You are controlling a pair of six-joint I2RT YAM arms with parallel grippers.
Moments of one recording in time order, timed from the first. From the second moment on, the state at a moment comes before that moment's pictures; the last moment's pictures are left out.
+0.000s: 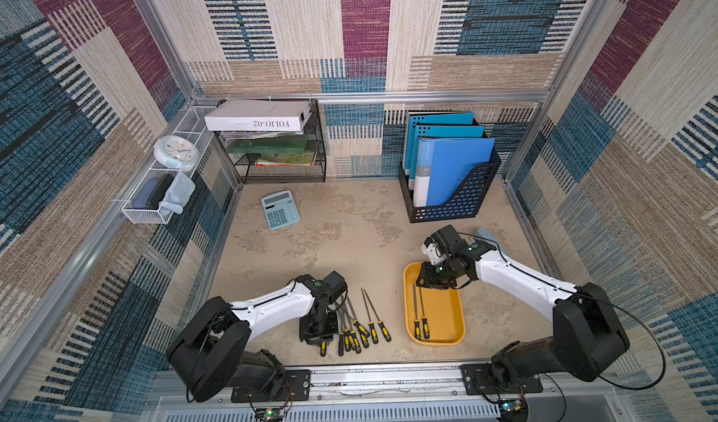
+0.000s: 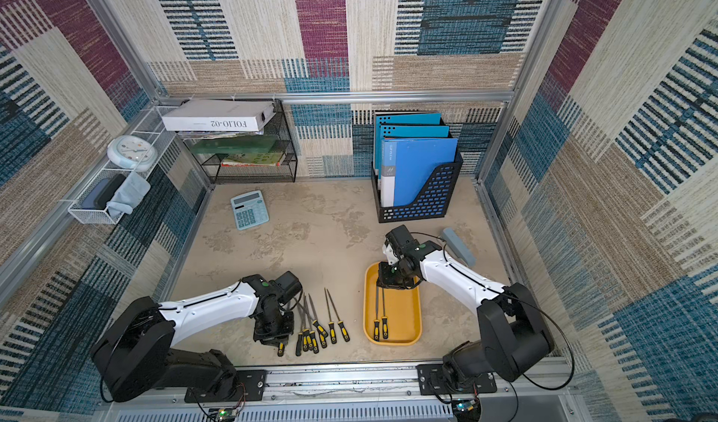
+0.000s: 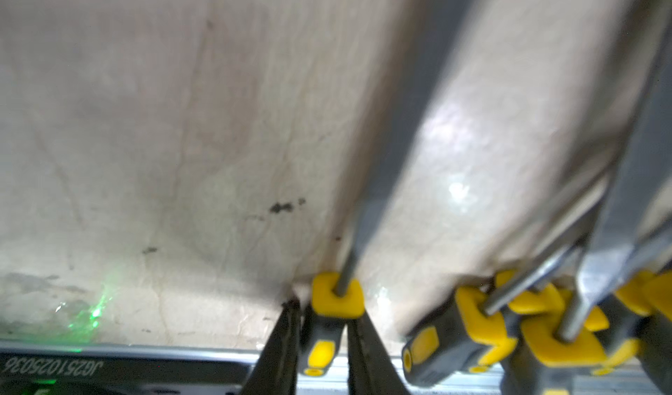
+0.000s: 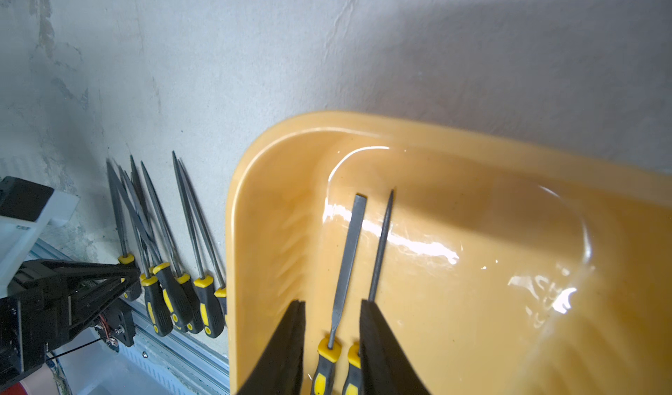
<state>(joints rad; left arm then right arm) -0.69 1.42 0.65 -0.94 0.21 -0.83 0.52 1.43 0.90 -0.69 -0.31 0.46</state>
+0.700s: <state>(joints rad) -0.71 1.17 0.88 -1.02 0.38 -0.70 0.53 1.37 0.91 -0.47 -0.64 0.57</state>
